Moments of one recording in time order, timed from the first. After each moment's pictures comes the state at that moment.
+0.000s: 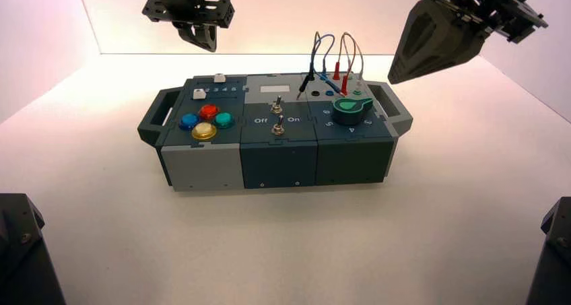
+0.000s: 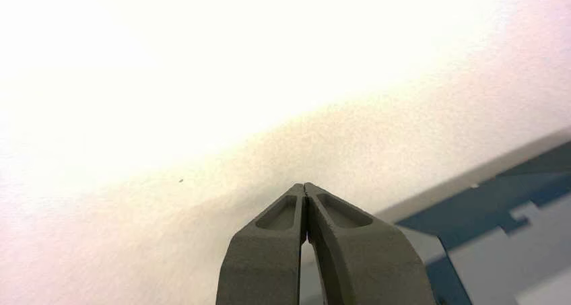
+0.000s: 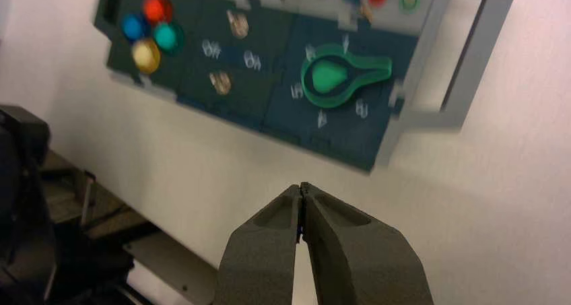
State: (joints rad) left arm -0.32 0.25 0.52 -0.08 0.23 0.08; right arm 0.57 -0.62 1.11 0.39 0.64 0.02
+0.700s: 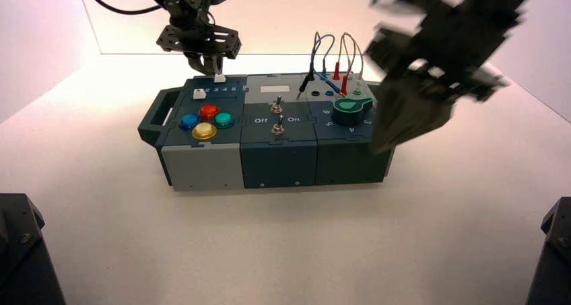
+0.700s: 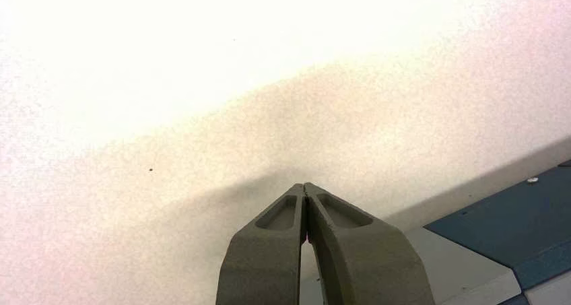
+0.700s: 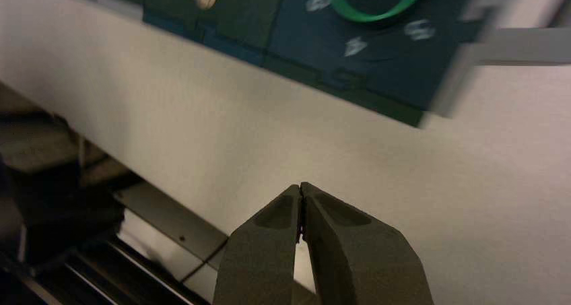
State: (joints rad) left arm -0.32 0.38 0.47 -0.08 0.22 0.08; right arm 0.74 -0.32 1.09 0.46 0.58 0.00
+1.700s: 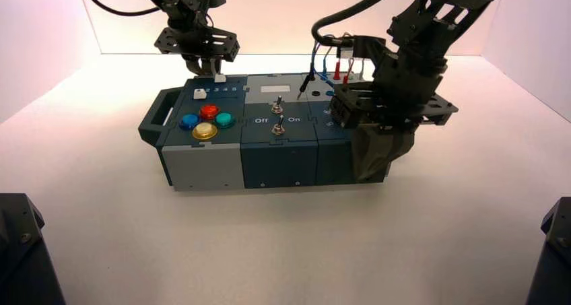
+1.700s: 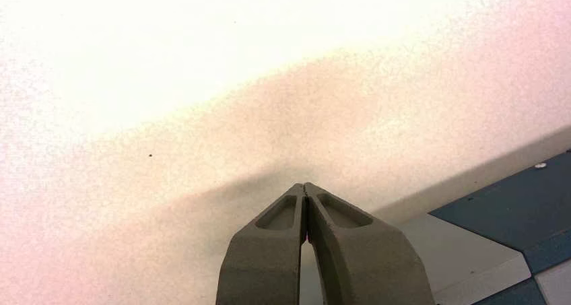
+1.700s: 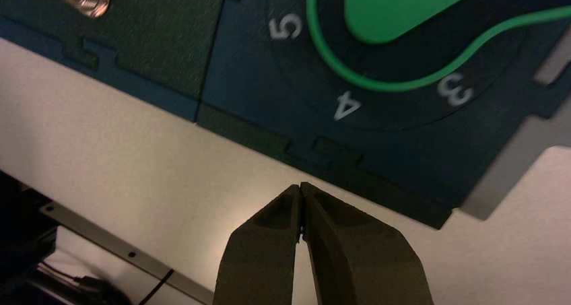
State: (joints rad) left arm -0.32 0.38 0.49 -0.08 0.25 0.09; right arm 0.71 -0.02 1.00 0.38 0.46 0.00
